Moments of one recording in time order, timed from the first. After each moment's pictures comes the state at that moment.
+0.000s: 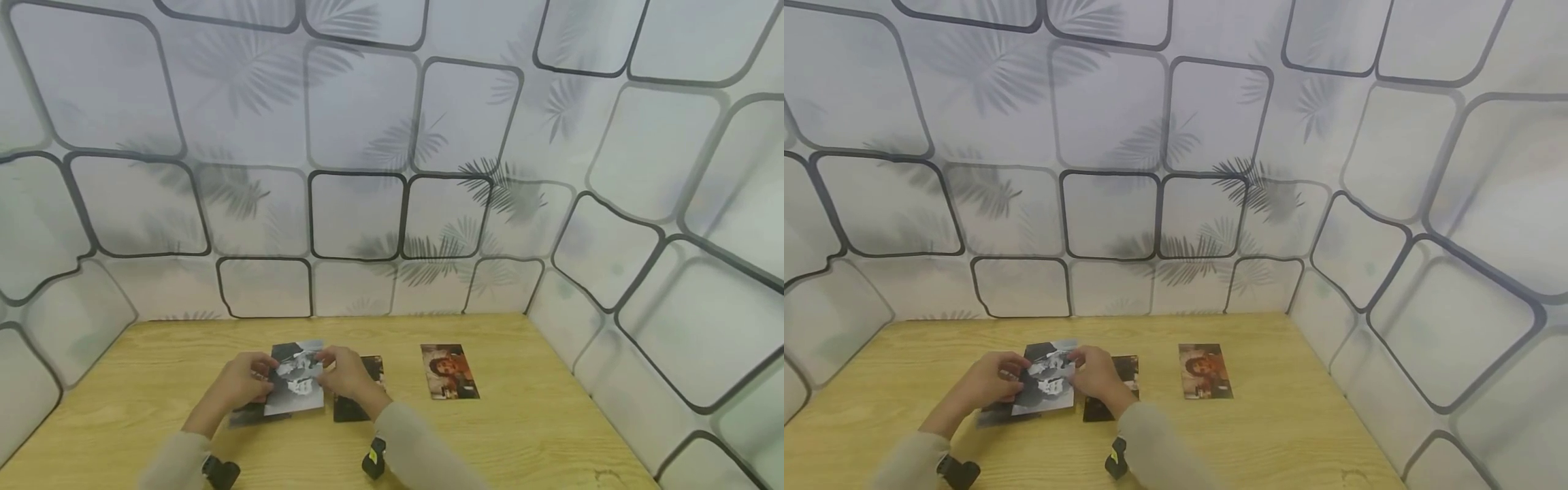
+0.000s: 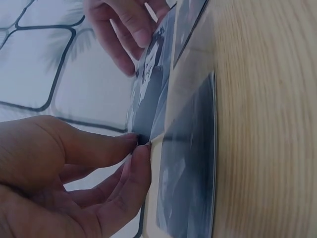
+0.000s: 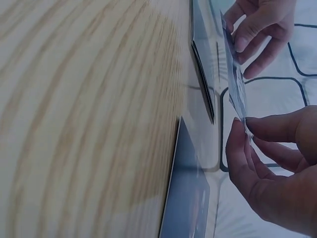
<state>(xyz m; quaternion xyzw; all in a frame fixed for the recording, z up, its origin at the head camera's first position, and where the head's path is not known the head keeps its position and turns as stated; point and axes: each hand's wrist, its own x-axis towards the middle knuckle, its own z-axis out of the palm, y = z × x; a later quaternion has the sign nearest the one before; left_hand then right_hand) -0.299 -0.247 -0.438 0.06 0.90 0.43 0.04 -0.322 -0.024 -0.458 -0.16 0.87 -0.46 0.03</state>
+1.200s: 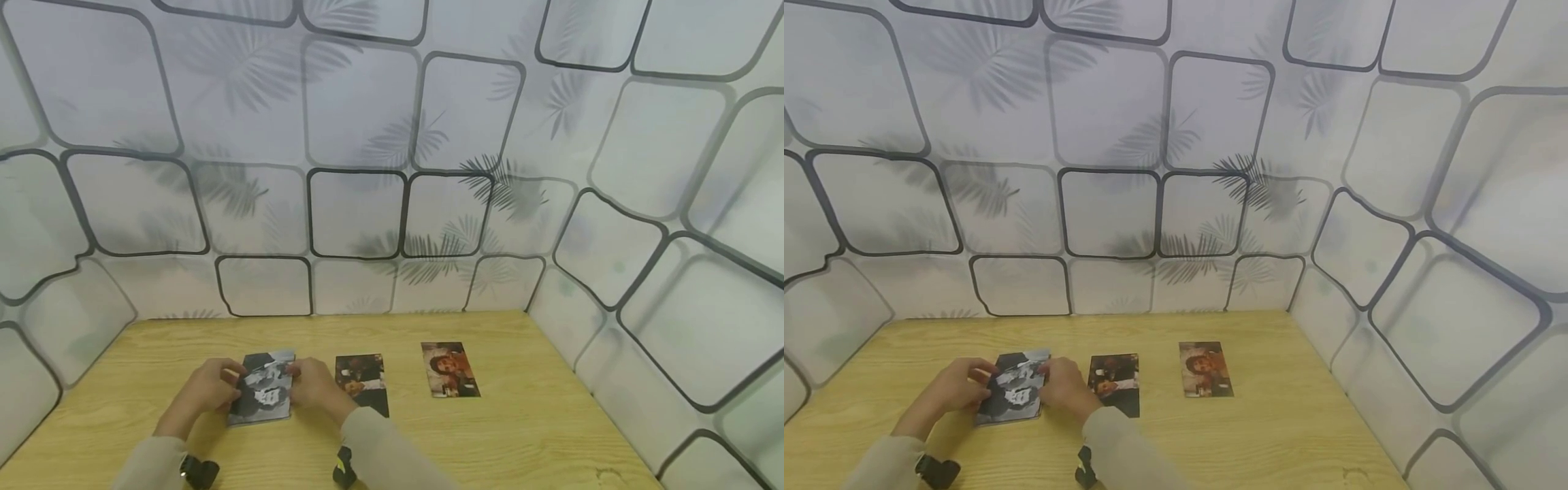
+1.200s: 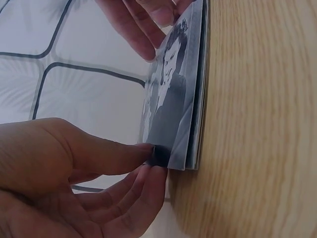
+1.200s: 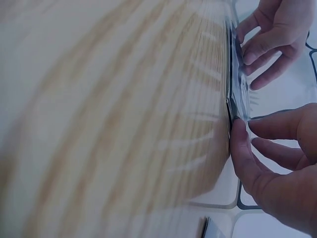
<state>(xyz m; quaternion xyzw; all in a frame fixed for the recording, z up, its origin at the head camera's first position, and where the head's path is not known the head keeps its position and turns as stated) -0.297 -0.292 -0.445 0.01 0.92 0.39 0.06 -0.317 -0.080 -0.465 -0.16 0.91 -0.37 0.04</state>
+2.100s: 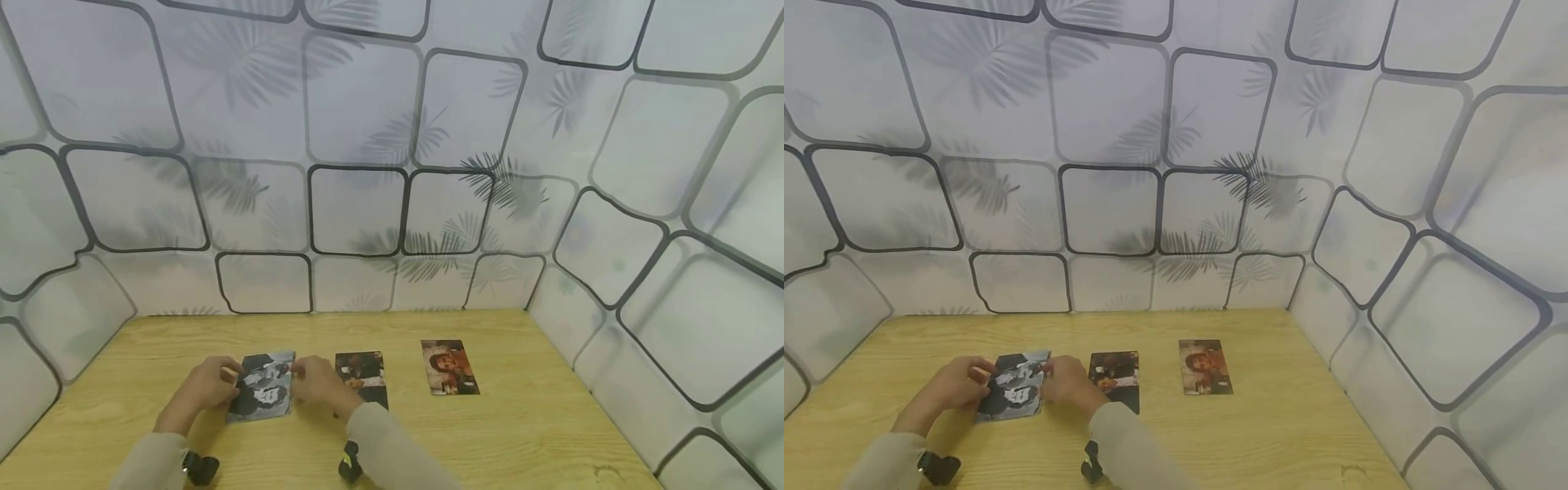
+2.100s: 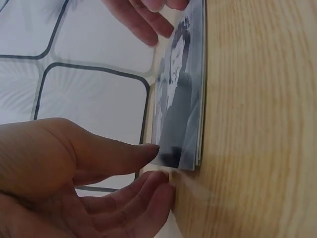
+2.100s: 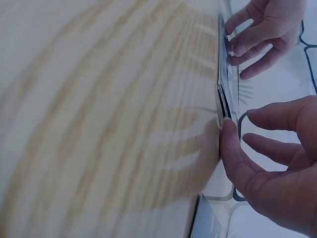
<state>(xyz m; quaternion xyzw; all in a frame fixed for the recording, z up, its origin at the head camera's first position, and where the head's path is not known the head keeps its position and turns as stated) -0.299 -0.297 -0.447 0.04 0.94 0.34 0.04 -0.314 -0.071 -0.460 -0.16 0.92 -0.35 0.06</state>
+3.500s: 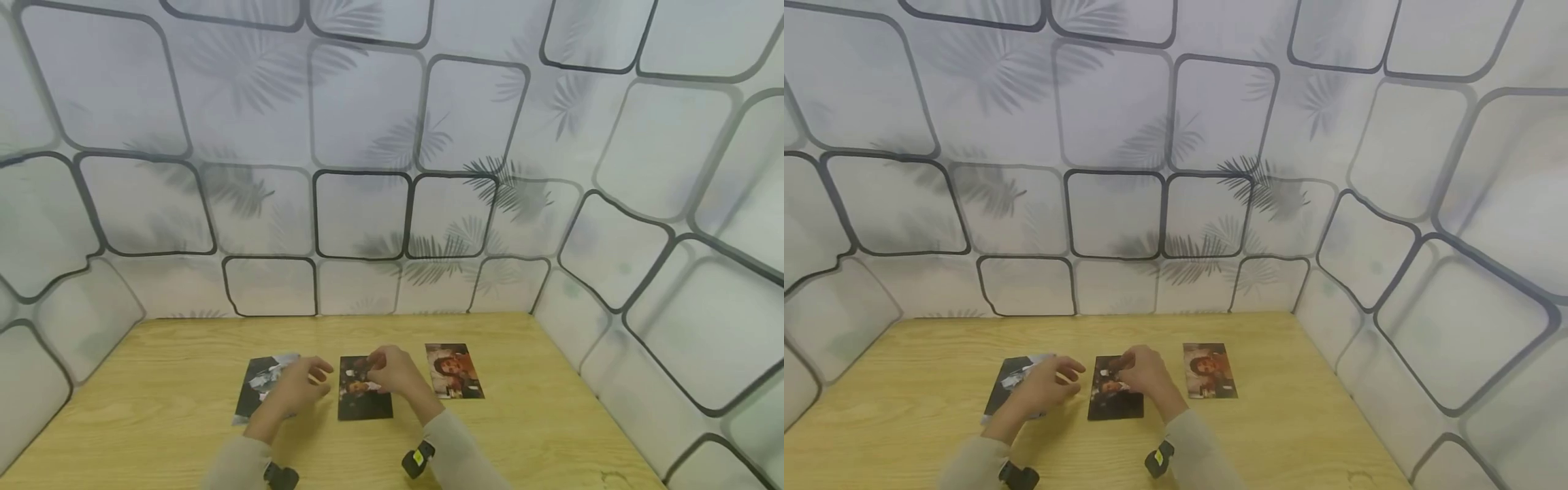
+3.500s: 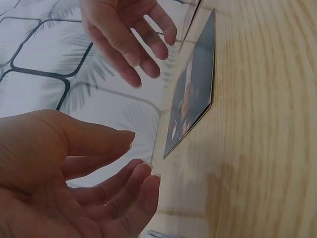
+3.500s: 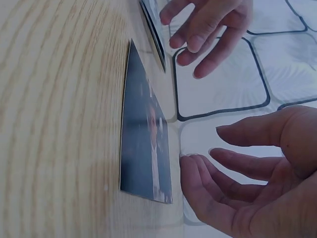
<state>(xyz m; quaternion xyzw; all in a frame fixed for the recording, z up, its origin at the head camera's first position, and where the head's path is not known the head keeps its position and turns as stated) -0.281 -0.168 -0.443 0.10 0.89 0.44 0.01 -0.303 0.050 -0.437 -0.10 0.89 -0.44 0.05</state>
